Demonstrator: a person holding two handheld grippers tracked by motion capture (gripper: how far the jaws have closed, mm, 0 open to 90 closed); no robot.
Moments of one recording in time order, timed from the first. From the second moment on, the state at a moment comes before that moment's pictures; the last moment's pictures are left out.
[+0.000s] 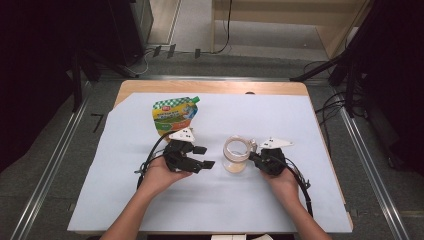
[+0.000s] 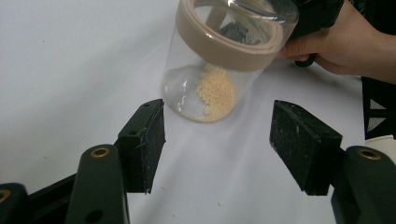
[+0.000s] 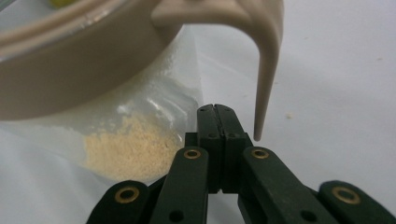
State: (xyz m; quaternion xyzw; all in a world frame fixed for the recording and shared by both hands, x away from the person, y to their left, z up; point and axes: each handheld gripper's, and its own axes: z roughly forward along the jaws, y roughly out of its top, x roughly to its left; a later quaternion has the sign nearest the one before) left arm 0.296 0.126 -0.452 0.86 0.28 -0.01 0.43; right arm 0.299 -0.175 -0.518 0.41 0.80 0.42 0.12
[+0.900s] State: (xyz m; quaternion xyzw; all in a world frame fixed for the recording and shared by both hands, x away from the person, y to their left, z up) left arm 0.308 0.105 -0.452 0.86 0.26 -0.04 0.44; right arm 0.290 -0.199 -0.481 0.40 0.80 0.44 0.09
